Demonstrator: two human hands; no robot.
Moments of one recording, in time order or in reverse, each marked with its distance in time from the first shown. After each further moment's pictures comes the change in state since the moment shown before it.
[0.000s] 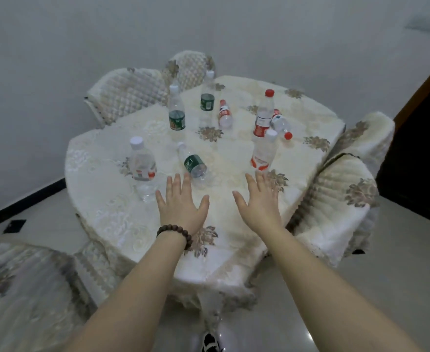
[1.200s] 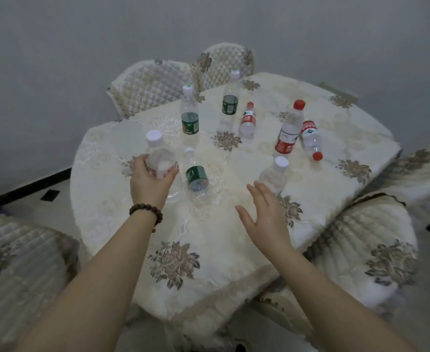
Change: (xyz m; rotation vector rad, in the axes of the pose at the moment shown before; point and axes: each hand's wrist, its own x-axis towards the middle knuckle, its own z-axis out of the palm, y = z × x) left_hand 0.111 -0.001 -0.005 -0.710 0.496 -0.390; right_hand 0.090 0.056 -0.003 0.319 0.026 -0.357
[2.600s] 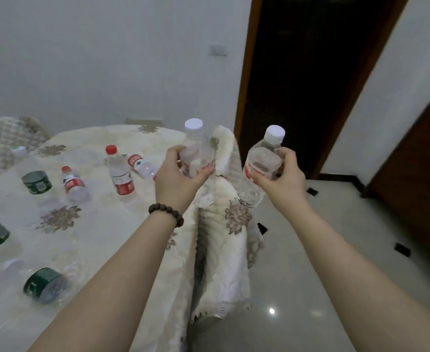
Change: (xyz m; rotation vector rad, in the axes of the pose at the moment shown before) left_hand -0.154 0.224 0.166 -0.406 -0.894 0.597; right_hand -0.101 0.037 -0.246 0.088 0.865 0.609
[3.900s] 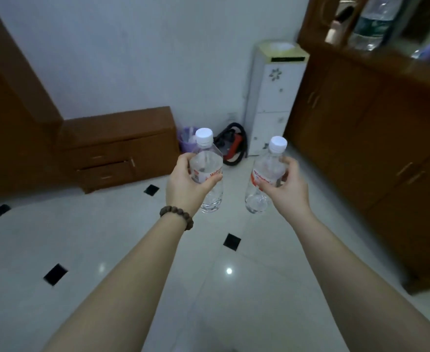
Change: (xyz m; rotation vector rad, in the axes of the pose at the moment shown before) left_hand -0.774 0.407 0.174 -0.677 -1.805 0.525; right_hand -0.809 -0.054 -0.477 -0.536 1.672 0.939
